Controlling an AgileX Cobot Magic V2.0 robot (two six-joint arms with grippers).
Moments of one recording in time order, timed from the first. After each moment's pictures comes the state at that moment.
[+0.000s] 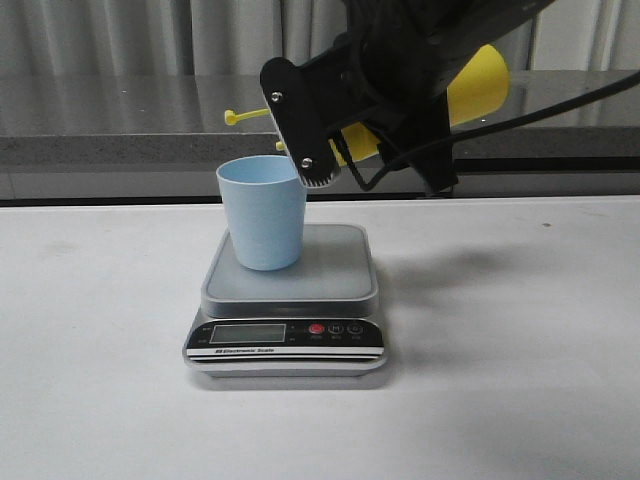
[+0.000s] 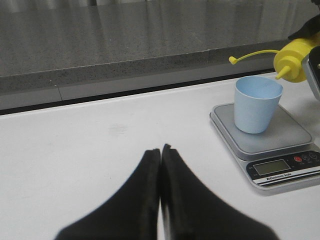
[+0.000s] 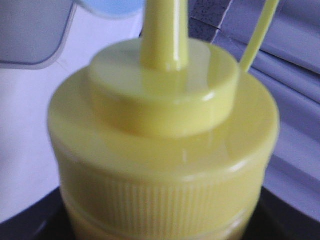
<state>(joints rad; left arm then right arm) -0.09 0.08 -0.39 -0.15 0.64 0.16 0.75 1.80 -1.15 -1.63 0.61 0.07</state>
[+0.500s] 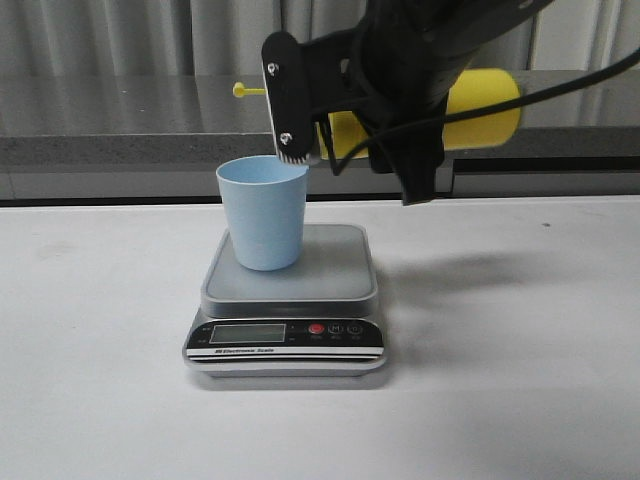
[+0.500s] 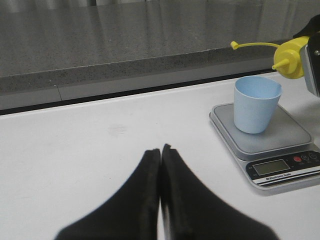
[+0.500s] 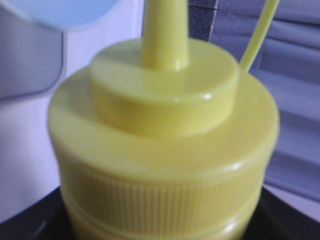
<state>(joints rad) -0.09 0.08 -0.39 -0.15 0.64 0.16 0.75 1.79 -1.15 -1.52 0.59 0.32</state>
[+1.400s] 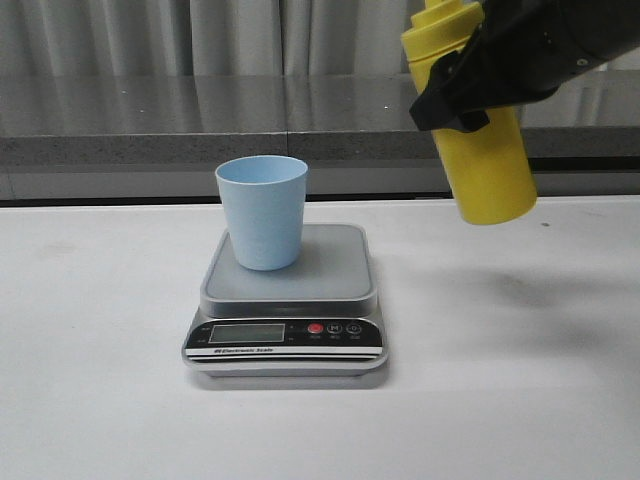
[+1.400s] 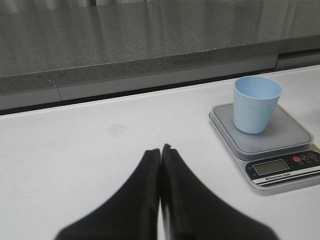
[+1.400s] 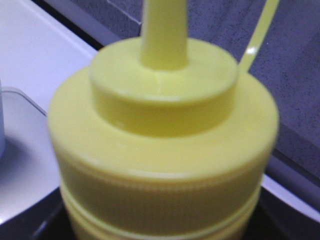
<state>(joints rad) -0.09 0.08 -0.39 -0.15 0.64 0.16 0.33 1.57 -0.88 -0.55 -0.24 0.20</state>
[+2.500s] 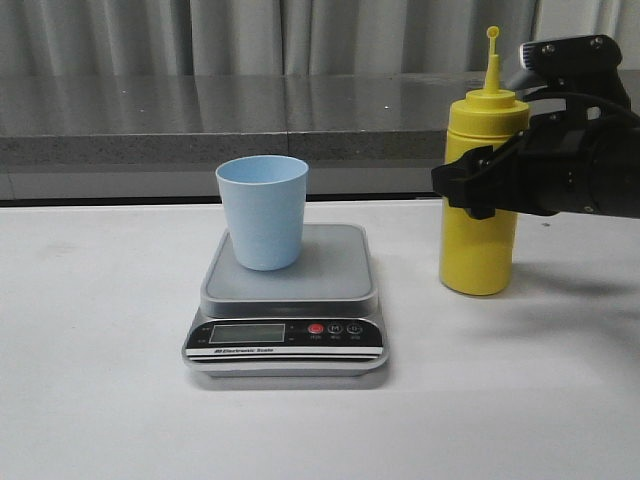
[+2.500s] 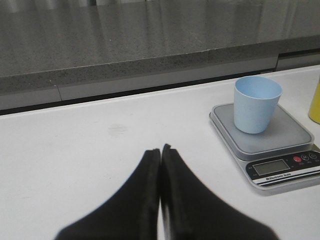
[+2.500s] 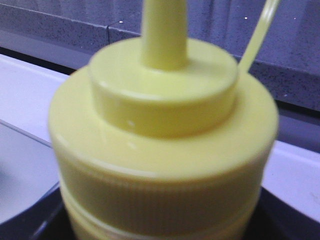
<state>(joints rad) -0.09 0.08 -0.39 -0.15 0.64 0.16 0.20 1.85 -0.67 -0.33 -0.94 0.13</state>
